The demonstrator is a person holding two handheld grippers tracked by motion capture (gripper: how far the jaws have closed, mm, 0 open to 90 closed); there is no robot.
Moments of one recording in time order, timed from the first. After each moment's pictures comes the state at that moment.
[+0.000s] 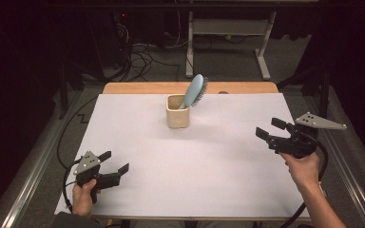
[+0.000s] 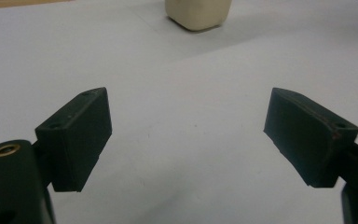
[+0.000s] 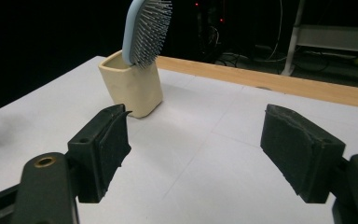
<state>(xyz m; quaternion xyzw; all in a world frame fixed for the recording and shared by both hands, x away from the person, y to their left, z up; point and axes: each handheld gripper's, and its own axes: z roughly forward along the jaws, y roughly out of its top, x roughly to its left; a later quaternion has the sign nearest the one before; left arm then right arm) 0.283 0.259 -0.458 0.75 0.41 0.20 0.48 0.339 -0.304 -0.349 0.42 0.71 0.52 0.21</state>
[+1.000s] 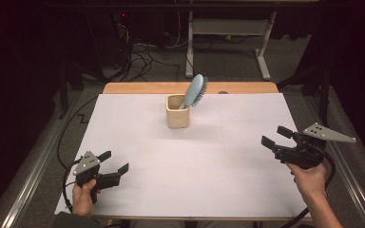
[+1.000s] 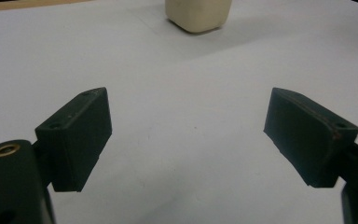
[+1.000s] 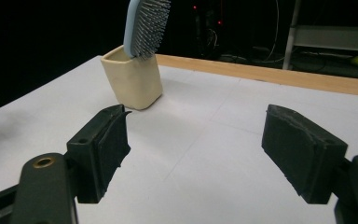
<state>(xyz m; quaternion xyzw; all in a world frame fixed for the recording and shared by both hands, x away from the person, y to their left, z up) 0.282 0.260 -0.457 0.75 0.41 0.20 0.48 0.316 -0.318 -0.361 0.42 0.71 0.53 0.22</state>
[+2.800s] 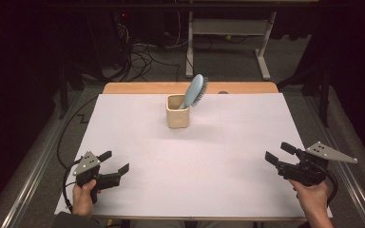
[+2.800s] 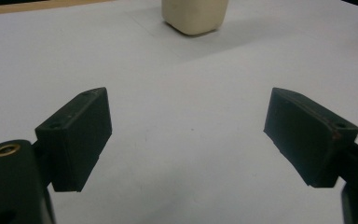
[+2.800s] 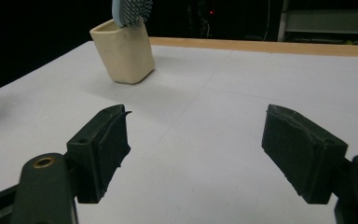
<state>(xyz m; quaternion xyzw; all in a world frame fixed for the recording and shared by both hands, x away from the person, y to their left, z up) 0.282 0.259 -0.457 0.75 0.41 0.20 0.48 0.290 -0.332 -0.399 0.44 0.70 0.52 0.21</state>
